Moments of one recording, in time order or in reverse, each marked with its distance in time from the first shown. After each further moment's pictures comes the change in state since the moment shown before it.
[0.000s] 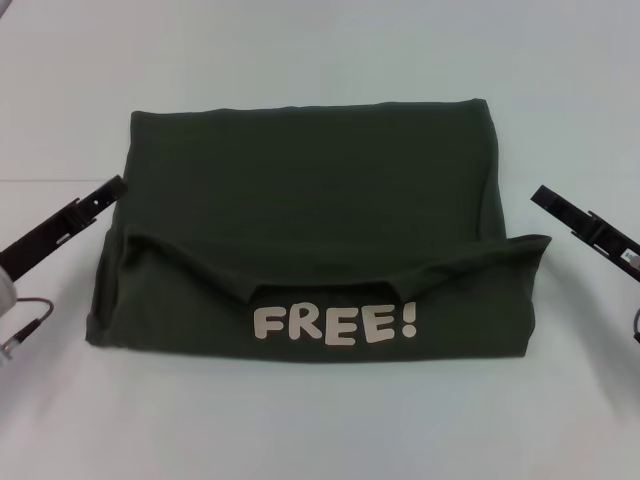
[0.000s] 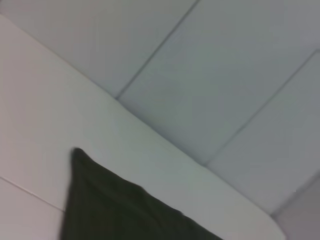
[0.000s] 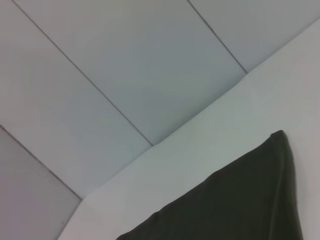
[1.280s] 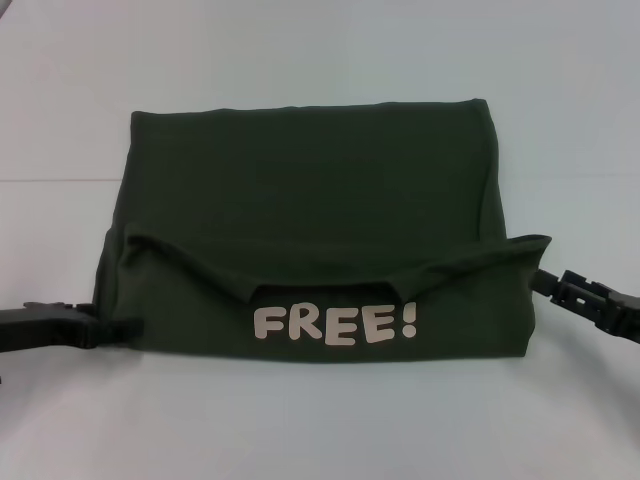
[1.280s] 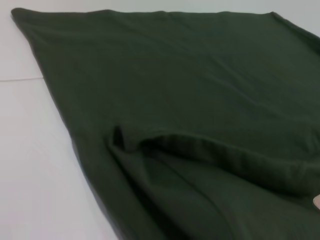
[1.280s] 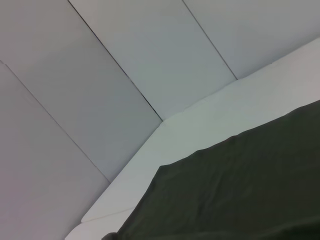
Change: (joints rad) left arm 0.036 0.039 0.349 0.275 0.542 0.094 -0.152; right arm -0.191 -0.057 -0.315 -0.131 -0.004 -0.343 0.058
